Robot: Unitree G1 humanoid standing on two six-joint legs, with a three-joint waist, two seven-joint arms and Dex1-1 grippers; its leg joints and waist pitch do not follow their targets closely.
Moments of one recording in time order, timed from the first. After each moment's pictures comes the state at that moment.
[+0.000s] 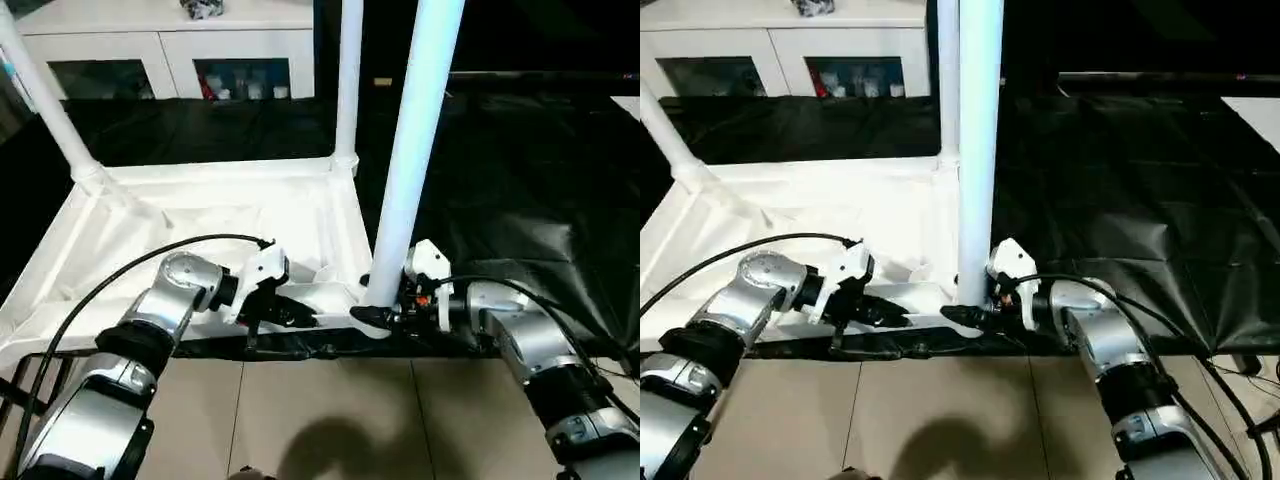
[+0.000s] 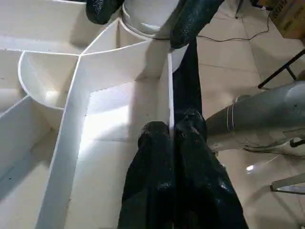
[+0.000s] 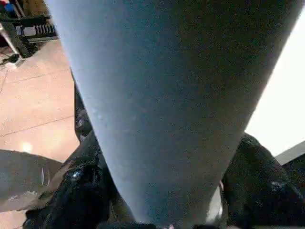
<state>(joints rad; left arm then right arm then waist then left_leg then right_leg) -0.68 0.38 -0.31 0.85 -0.05 -0.06 -1.40 -0.48 -0.35 0.20 0.55 0.16 0.08 1.13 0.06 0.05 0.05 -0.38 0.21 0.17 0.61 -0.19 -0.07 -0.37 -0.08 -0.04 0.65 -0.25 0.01</state>
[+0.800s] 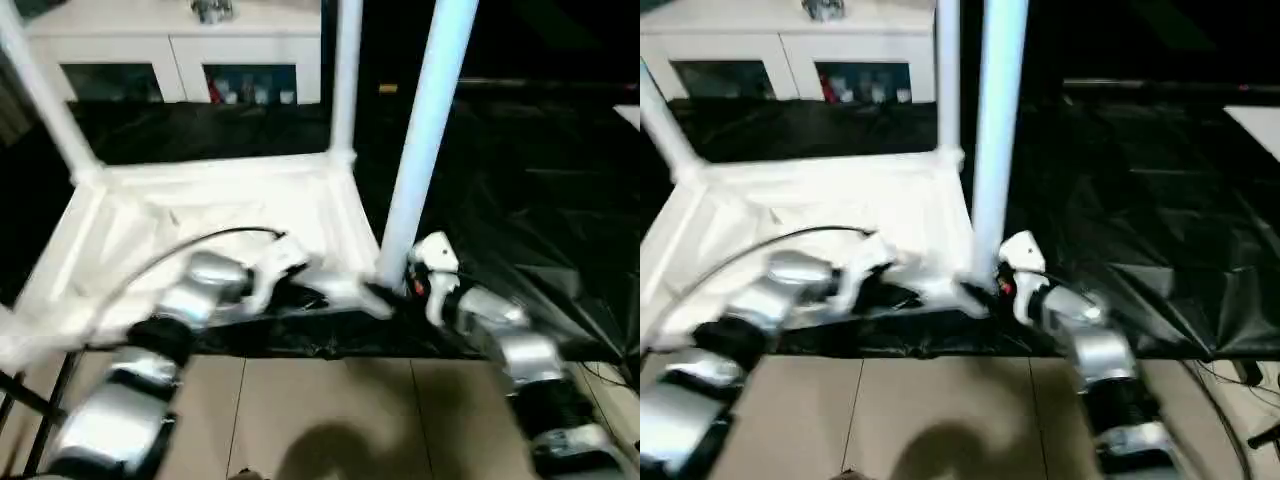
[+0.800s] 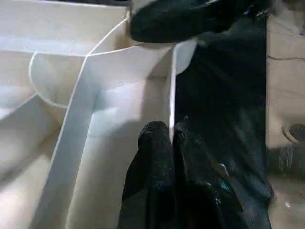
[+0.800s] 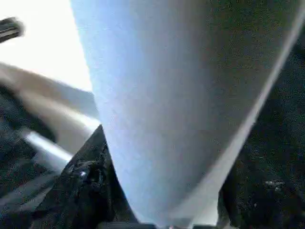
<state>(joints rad) -0.72 0.19 -0.28 0.88 0.03 0.07 -1.04 -0.42 -0.16 0.04 0.55 0.08 0.13 0.52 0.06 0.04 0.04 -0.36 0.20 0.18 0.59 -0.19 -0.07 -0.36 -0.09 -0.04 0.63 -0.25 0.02</state>
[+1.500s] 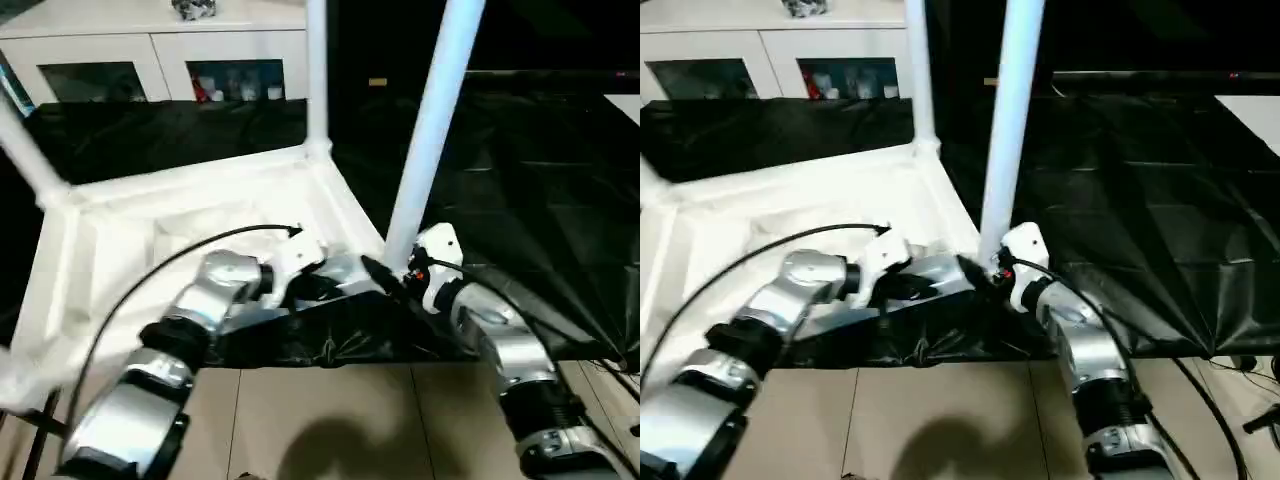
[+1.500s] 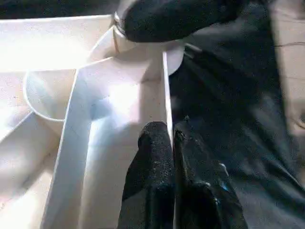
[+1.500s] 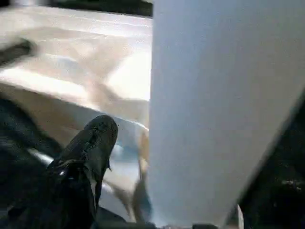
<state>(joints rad) -0.70 0.25 -0.28 0.85 0.04 -0.07 -1.14 -0.42 -0.25 0.08 0.50 0.13 0.02 0.77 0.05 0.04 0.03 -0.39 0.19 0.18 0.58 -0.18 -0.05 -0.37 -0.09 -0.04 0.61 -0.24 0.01</state>
